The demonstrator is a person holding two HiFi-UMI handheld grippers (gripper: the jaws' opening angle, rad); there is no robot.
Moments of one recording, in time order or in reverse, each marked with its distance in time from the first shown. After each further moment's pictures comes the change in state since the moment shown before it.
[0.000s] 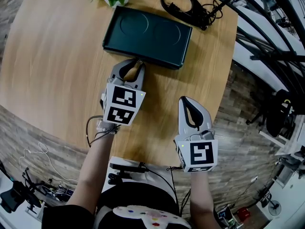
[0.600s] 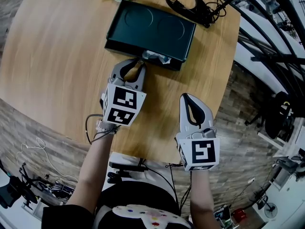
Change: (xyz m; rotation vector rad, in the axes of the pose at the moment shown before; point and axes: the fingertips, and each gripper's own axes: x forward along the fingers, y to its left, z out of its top) left arm -0.016 -0.008 -0.012 0.013 -0.013 0.003; right arm -0.007 0.008 0.003 -0.022 -0.013 0.017
